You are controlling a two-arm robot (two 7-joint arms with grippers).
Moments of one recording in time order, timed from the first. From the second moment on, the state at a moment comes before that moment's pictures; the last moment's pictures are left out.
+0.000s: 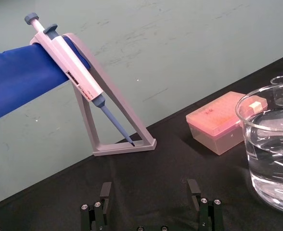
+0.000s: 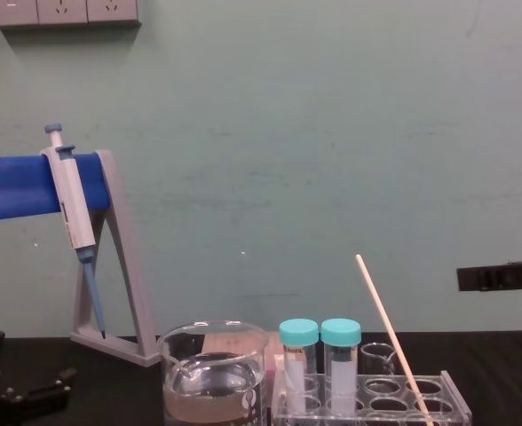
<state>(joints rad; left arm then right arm) -0.20 0.60 0.45 -1.41 -0.25 -0.12 0.03 0.38 0.63 -0.34 -1.52 0.67 0.38 0.41</state>
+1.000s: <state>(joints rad) -0.20 0.60 0.45 -1.41 -0.25 -0.12 0.03 0.60 0.54 -0.53 -1.37 0.67 0.49 0.41</state>
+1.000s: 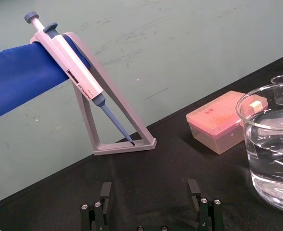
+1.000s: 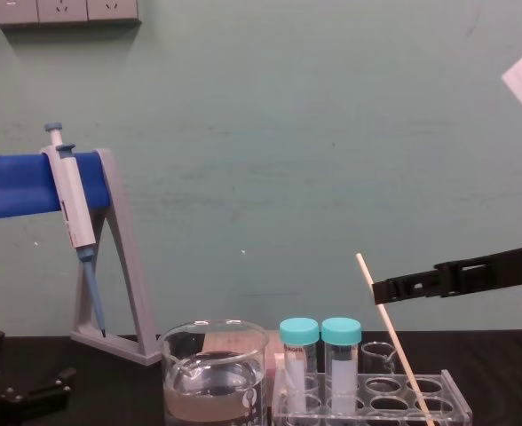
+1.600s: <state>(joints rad) -0.20 0.60 0.45 -1.41 -0.25 -0.12 0.03 0.60 0.49 -0.52 -1.35 0.61 0.48 0.35</state>
